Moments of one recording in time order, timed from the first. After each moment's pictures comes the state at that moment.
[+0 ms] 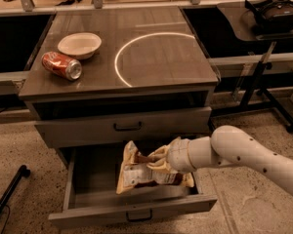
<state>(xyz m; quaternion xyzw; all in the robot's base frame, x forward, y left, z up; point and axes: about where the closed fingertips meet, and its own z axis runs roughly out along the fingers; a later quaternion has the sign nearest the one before) 0.483 -0.021 0.623 -0.61 0.64 0.26 0.39</state>
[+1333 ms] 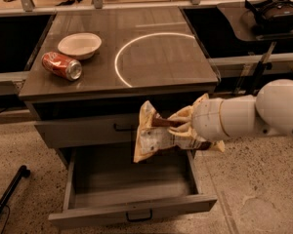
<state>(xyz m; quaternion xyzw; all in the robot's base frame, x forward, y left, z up) 0.490 -0.078 0.796 -0.66 0.61 0.11 0.44</state>
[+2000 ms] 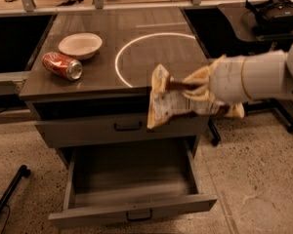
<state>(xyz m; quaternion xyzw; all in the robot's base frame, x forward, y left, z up) 0.528 -0.108 0.884 -0.68 0.57 0.02 0.46</state>
